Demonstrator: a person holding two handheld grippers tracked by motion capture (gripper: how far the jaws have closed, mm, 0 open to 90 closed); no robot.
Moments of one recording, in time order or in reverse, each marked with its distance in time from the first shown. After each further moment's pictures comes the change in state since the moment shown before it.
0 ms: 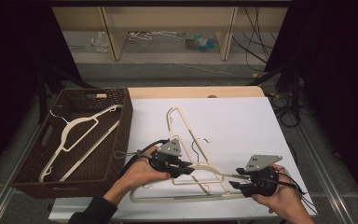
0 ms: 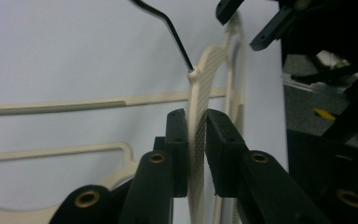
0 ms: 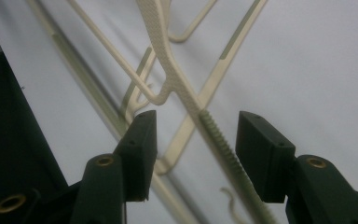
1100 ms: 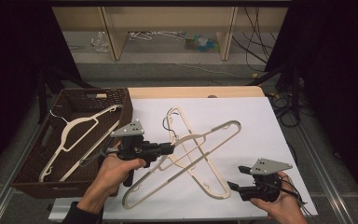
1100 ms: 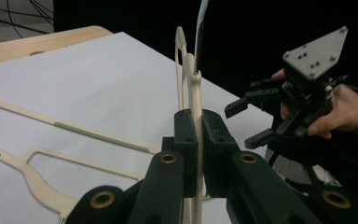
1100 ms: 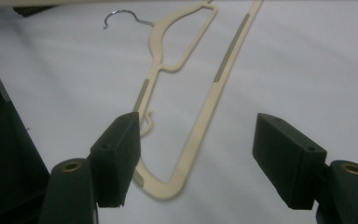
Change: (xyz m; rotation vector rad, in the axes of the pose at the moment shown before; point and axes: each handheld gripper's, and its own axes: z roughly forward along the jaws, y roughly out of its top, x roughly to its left) left arm -0.004 0.012 -0.093 -0.319 0.127 -0.268; right arm 0.007 -0.015 0.000 -0.144 -0.014 0.107
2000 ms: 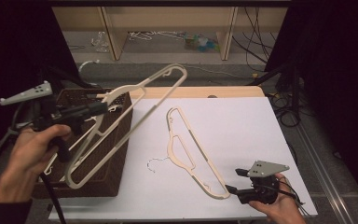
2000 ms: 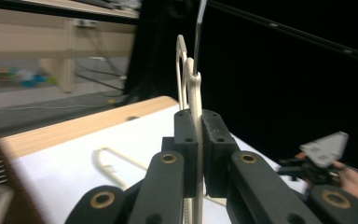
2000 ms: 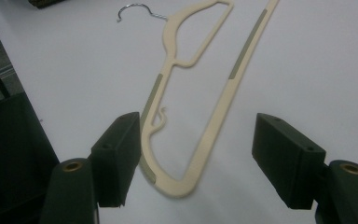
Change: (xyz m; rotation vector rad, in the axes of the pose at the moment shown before) left arm 0.068 0.076 -0.174 -0.162 0.416 0.410; right arm 0.005 -0.002 0.004 0.021 0.047 -0.011
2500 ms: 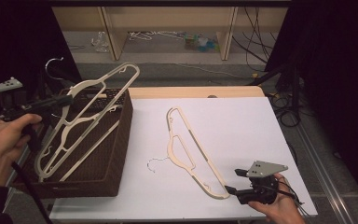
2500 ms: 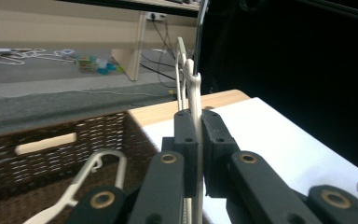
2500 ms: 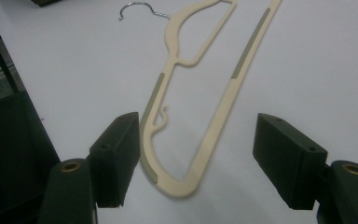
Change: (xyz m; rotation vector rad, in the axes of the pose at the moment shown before) left arm 0.088 -0.044 -0.026 0.113 0.026 0.168; right arm -0.001 0.000 0.002 -0.005 0.001 -0.021
